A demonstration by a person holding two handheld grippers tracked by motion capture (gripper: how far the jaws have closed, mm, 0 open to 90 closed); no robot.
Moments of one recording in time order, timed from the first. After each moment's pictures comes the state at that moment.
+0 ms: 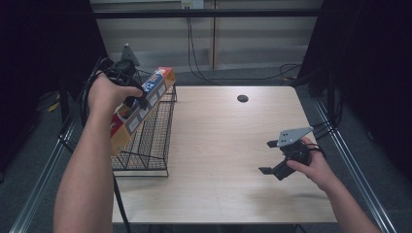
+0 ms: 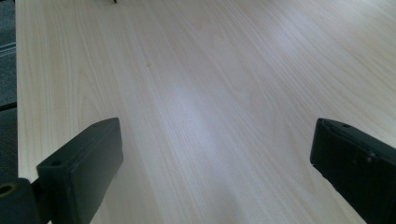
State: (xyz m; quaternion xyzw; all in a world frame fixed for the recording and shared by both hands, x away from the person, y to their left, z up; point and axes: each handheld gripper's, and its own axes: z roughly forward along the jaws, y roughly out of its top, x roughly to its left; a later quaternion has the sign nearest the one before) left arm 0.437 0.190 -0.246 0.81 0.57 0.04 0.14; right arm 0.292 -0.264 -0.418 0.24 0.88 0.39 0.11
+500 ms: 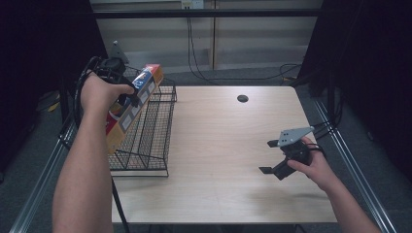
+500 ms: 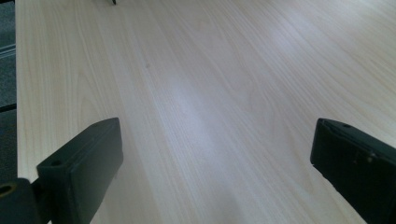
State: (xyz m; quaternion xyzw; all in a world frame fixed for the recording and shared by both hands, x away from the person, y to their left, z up) left arm 0.438 0.209 -0.242 0.78 0.61 0.06 0.14; right arm 0.293 -0.266 -0.417 0.24 0.88 0.39 0.11
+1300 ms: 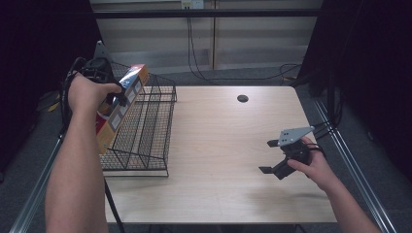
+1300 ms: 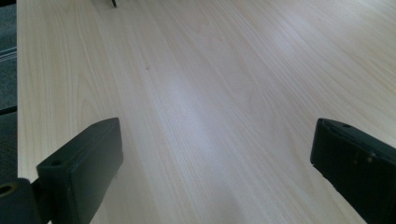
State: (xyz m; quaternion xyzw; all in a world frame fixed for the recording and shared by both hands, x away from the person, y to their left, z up) left arm 0.440 0.240 -0.241 0.75 0.65 0.07 0.13; right arm 0.294 -0.266 -0.418 0.24 0.88 0.40 0.10
